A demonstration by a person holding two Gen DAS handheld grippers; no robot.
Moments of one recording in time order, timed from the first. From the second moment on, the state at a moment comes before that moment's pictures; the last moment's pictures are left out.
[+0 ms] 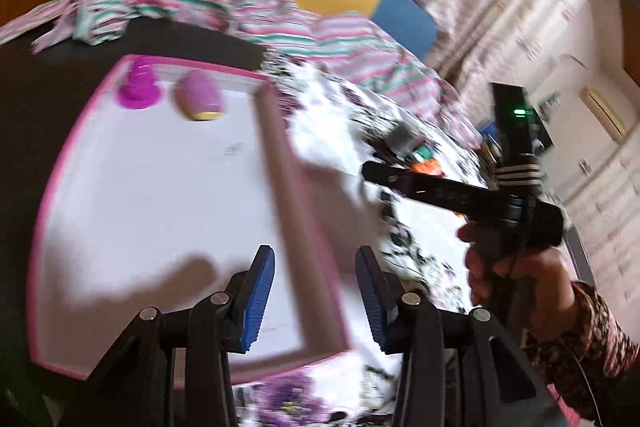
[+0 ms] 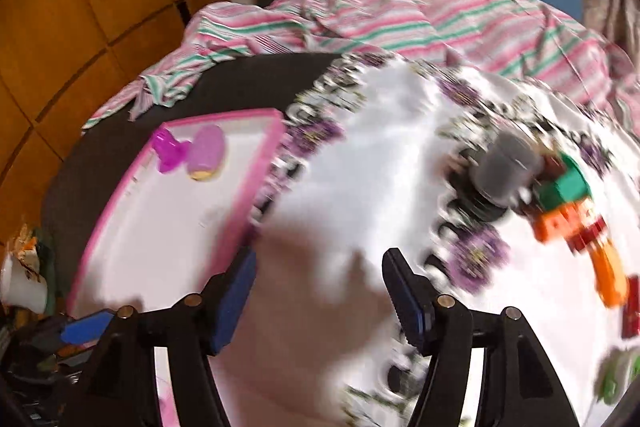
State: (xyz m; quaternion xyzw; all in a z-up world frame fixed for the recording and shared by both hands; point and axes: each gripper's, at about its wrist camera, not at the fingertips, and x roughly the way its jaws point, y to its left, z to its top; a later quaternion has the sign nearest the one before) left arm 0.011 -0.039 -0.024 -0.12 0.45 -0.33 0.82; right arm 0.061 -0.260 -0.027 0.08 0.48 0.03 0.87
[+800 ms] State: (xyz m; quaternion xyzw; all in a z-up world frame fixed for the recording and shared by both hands) left arm -0.026 -0.119 -0.021 -0.05 0.47 -0.40 0.79; right arm 0.041 -0.442 -0.032 0.21 0.44 -0.15 0.86
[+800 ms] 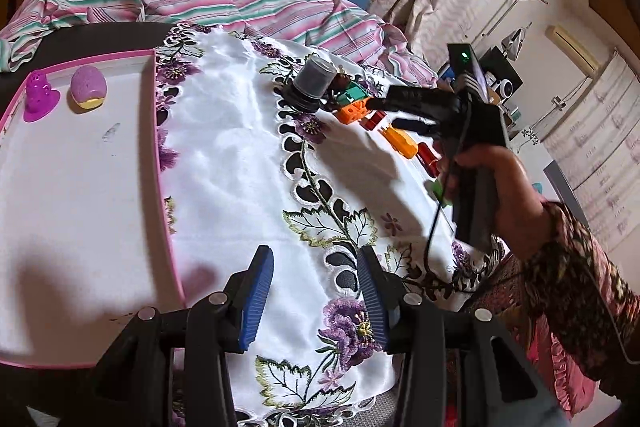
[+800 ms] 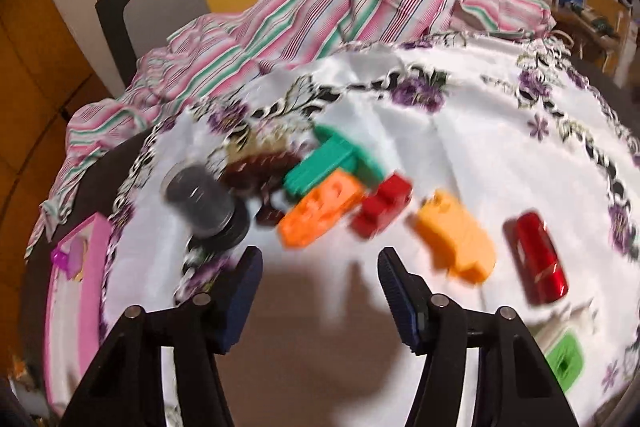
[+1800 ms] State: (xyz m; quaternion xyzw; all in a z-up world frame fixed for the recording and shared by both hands) left arm -0.025 -0.140 -0.030 -0.04 0.48 -0.39 0.78; right arm 0.085 -0.440 -0.058 0.21 0.47 -0.09 0.86
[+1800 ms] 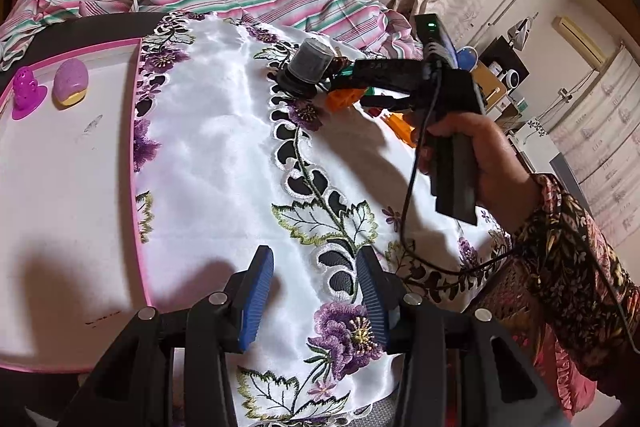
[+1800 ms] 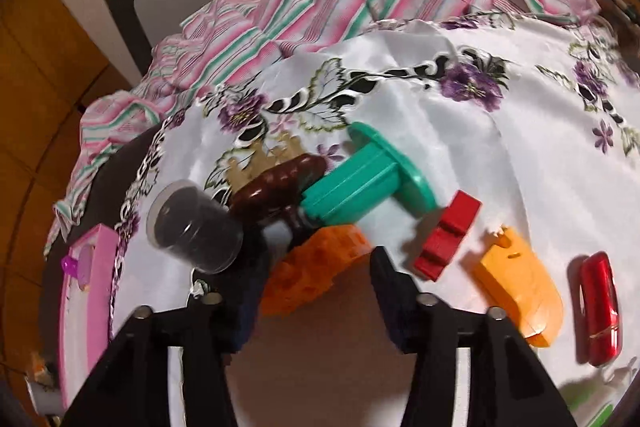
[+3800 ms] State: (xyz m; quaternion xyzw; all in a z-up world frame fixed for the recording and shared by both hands) left arm 0.138 -0.321 -0.033 0.08 0.45 -0.32 0.83; right arm 0.067 -0.458 -0.074 0.29 0.50 -0.09 0.81
